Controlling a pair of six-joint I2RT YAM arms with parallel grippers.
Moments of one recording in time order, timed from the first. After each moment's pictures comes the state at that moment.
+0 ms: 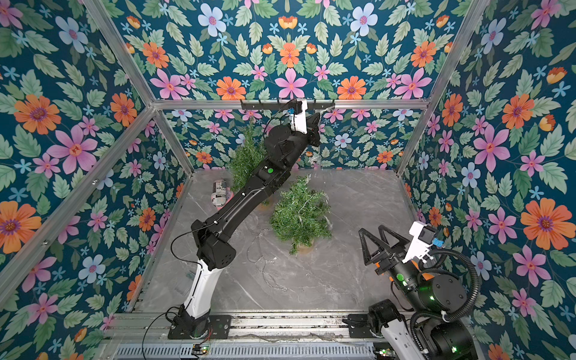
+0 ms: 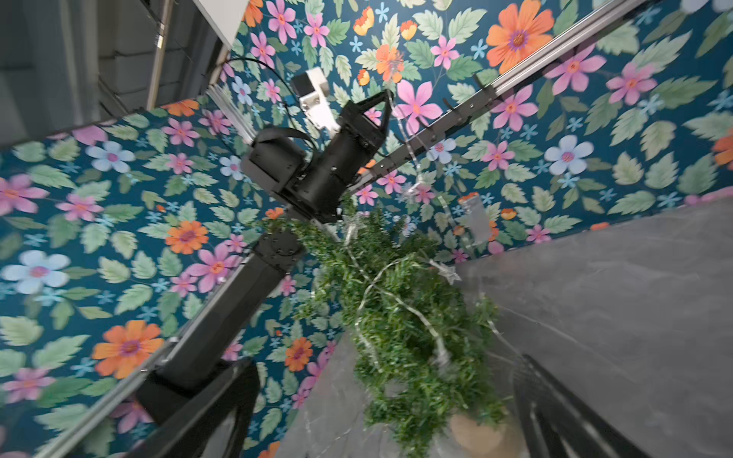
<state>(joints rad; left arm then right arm) -0.79 2.20 2.46 0.08 -0.10 -0.12 0.34 0.25 0.88 -0.50 -0.10 0.57</state>
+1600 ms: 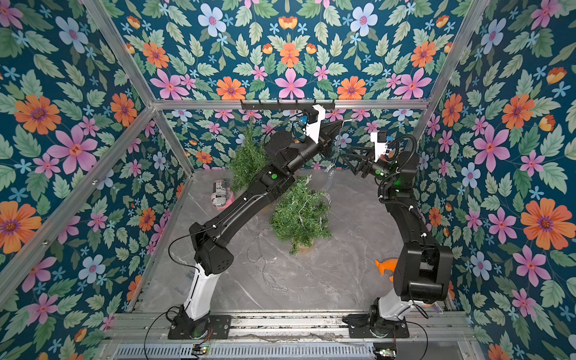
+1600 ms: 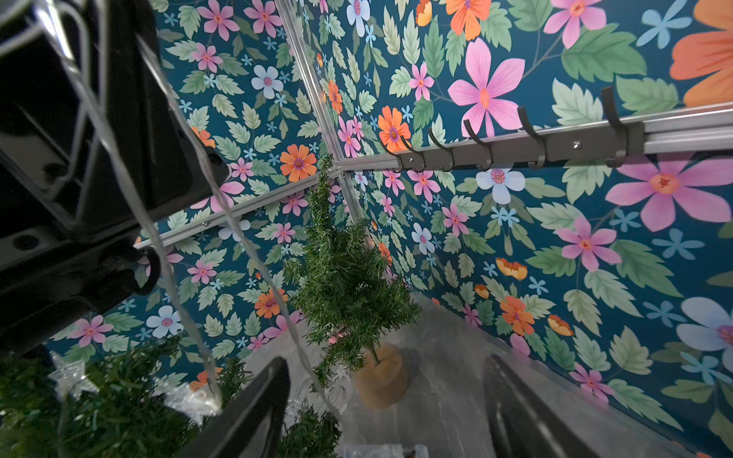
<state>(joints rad) -0.84 2.16 2.39 0.19 0.17 -0.04 -0.12 1.58 1.30 0.56 -1.07 0.51</state>
